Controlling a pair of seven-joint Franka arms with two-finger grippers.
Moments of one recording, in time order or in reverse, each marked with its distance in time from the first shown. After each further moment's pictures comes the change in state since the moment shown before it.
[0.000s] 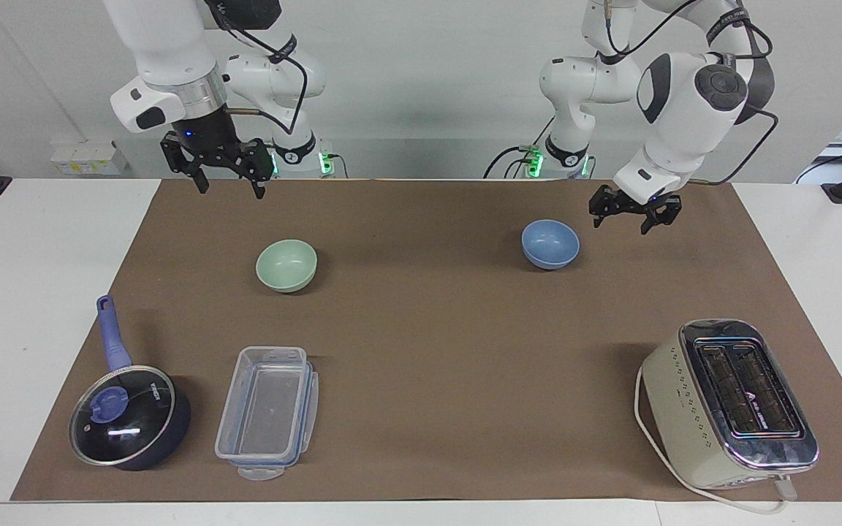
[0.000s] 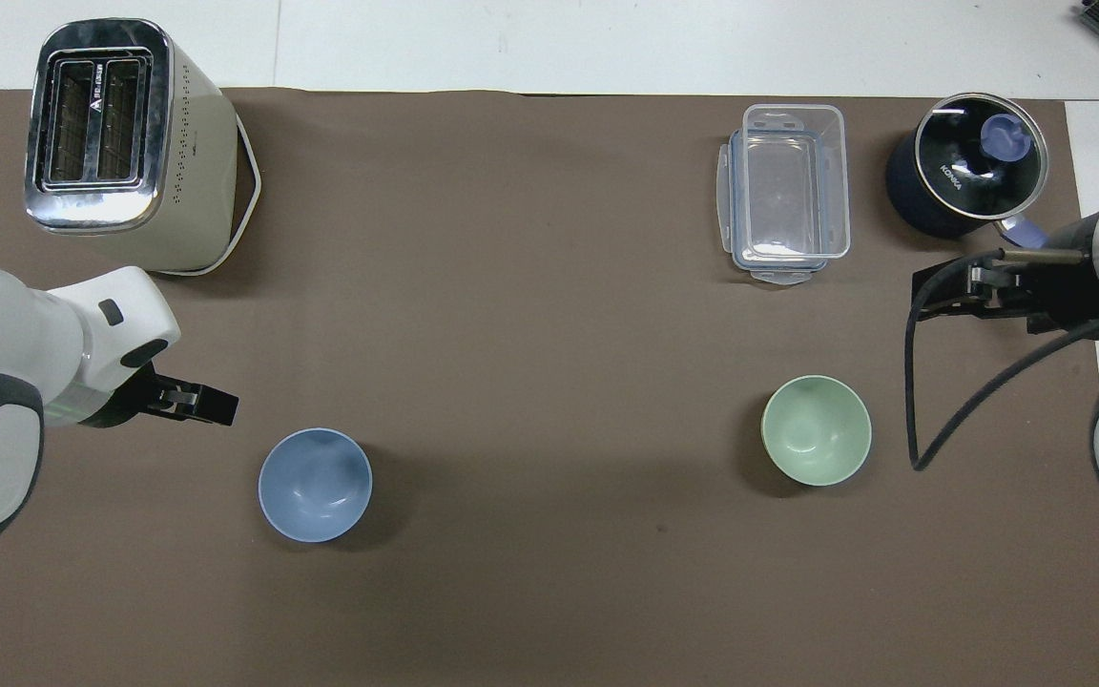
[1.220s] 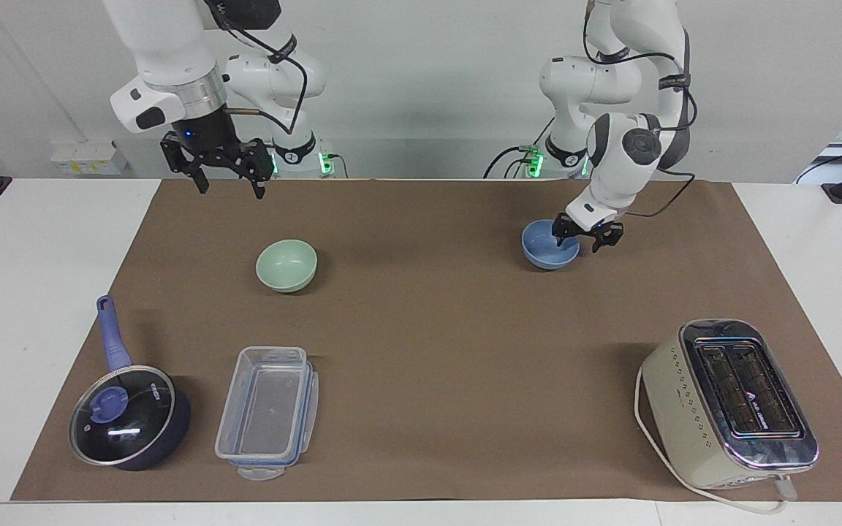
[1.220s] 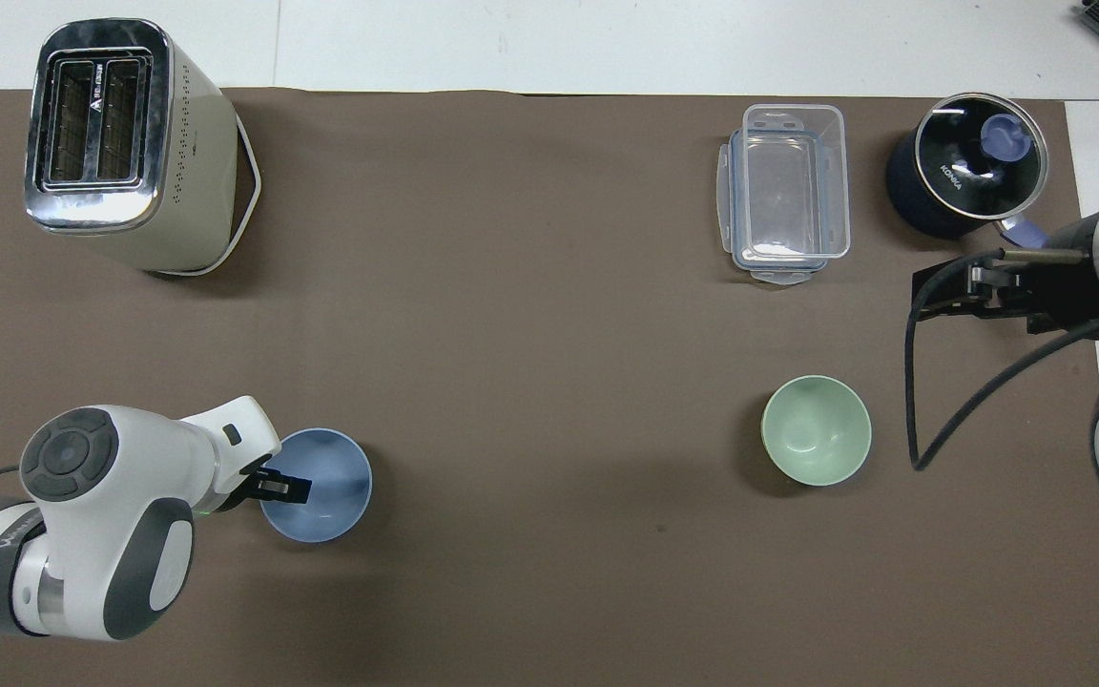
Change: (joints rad) left arm -0.058 -0.026 -0.002 -0.461 -0.054 0.448 0.000; right arm 0.000 0.000 0.000 0.000 0.001 0.000 0.000
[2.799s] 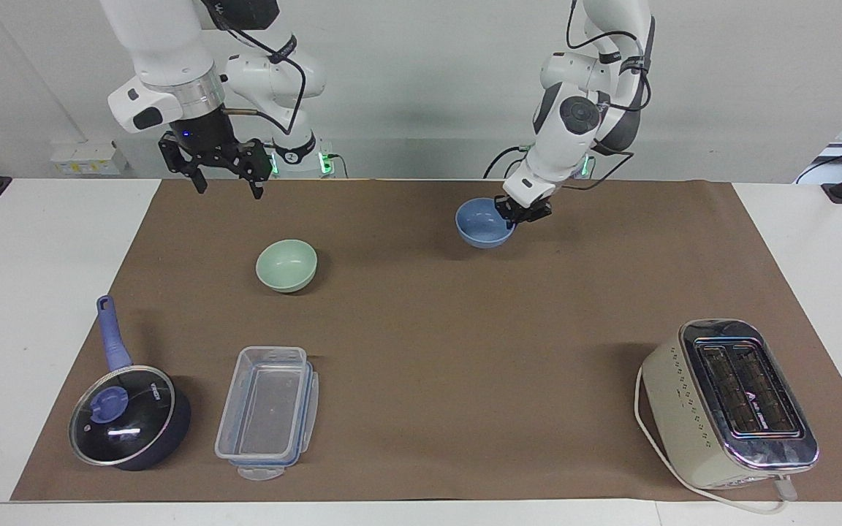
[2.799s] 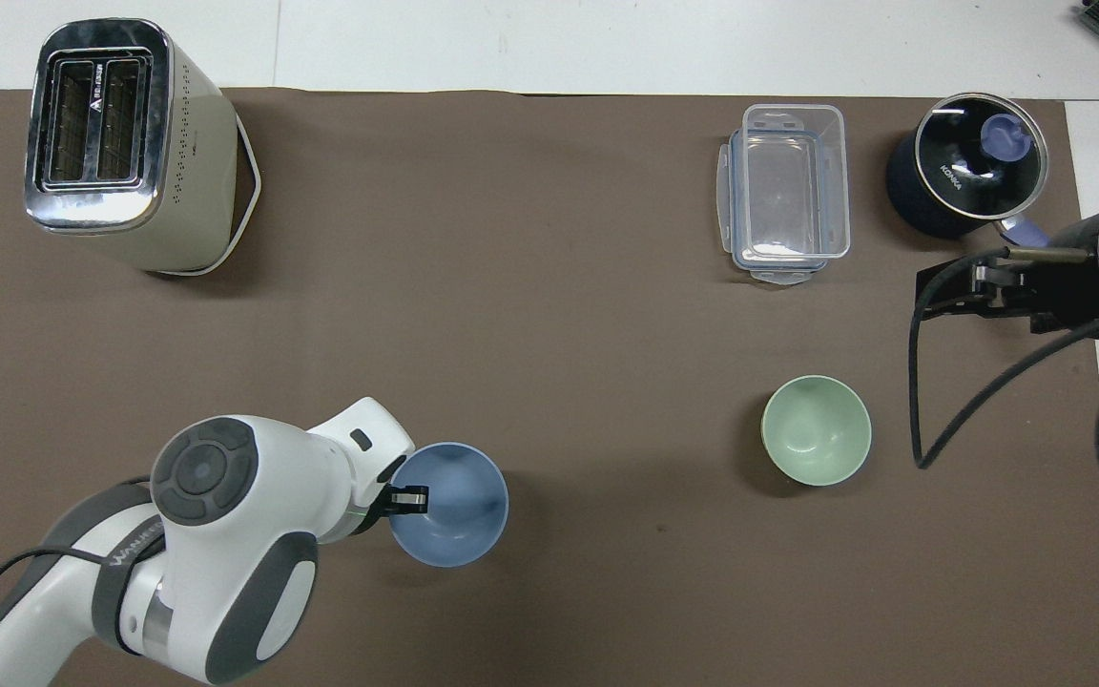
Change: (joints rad) left arm -0.348 -0.015 -0.004 0.165 -0.162 -0.134 -0.452; right arm -0.006 0.000 0.000 0.000 0.000 0.000 0.000
